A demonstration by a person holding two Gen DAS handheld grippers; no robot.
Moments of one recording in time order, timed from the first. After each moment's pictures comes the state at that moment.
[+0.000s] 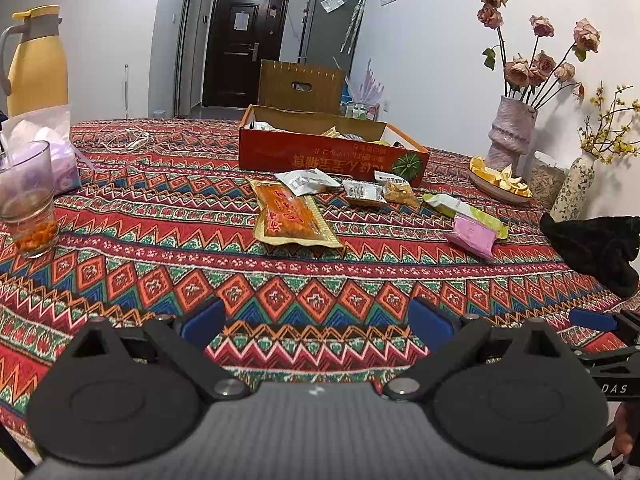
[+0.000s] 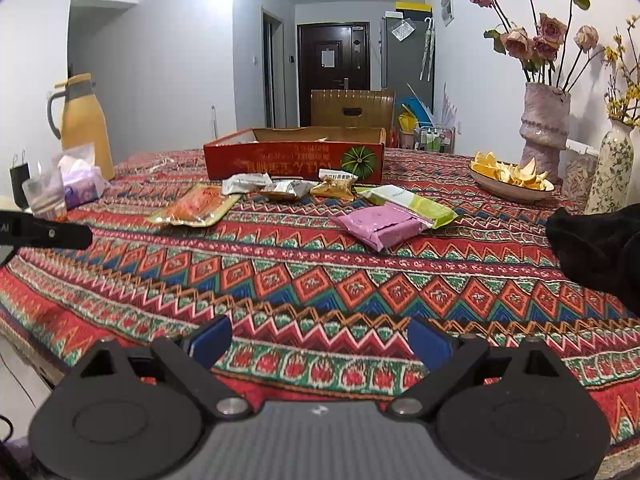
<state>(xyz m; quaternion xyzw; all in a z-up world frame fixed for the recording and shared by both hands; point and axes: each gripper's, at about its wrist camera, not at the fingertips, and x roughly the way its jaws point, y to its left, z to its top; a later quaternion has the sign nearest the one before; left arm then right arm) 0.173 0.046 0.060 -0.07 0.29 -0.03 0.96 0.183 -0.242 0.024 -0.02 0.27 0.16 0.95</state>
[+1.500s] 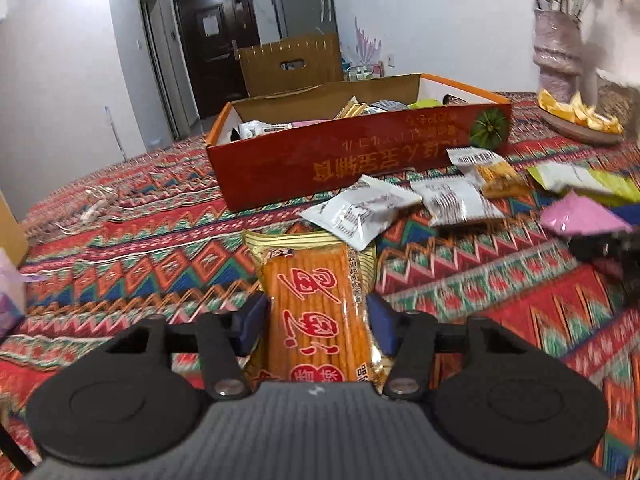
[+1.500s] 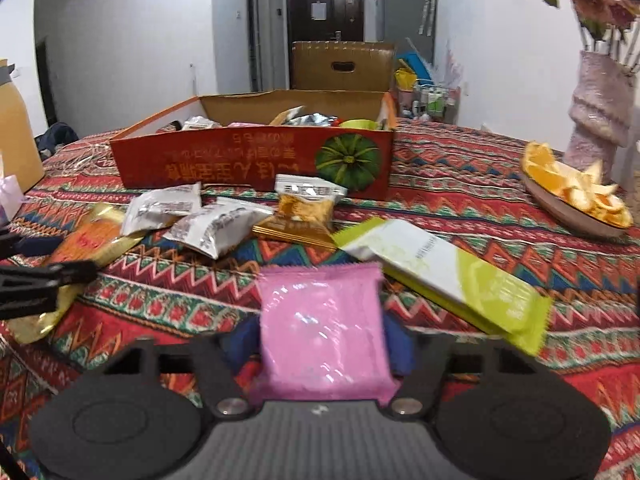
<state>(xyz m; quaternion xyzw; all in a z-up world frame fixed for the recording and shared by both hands) 0.368 0.048 0.012 0.09 0.31 0.00 0.94 0.406 -0.200 0.007 -0.03 0.35 0.14 0.93</state>
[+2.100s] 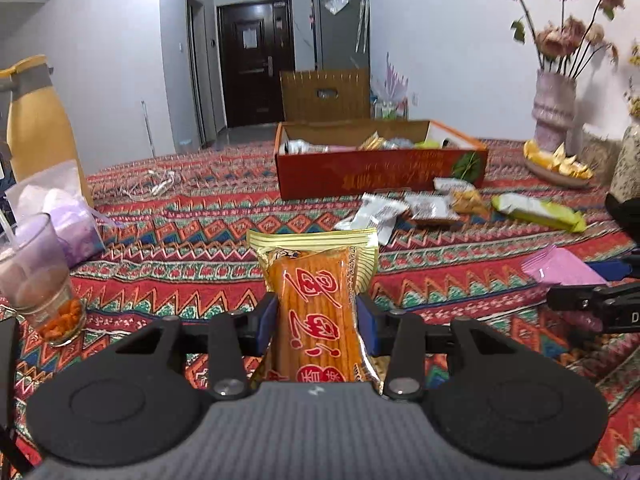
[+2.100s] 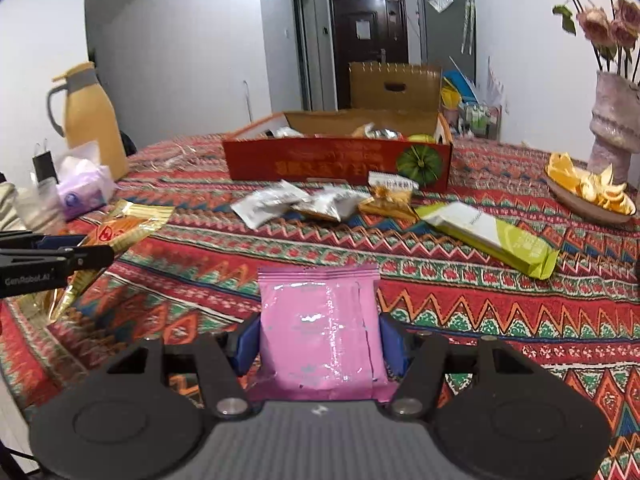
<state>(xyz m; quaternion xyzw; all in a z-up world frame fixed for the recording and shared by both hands) 0.238 0.063 0.060 0.02 0.28 0.02 0.96 0.288 -0.188 0.037 -0.02 0.31 0.22 0.92</state>
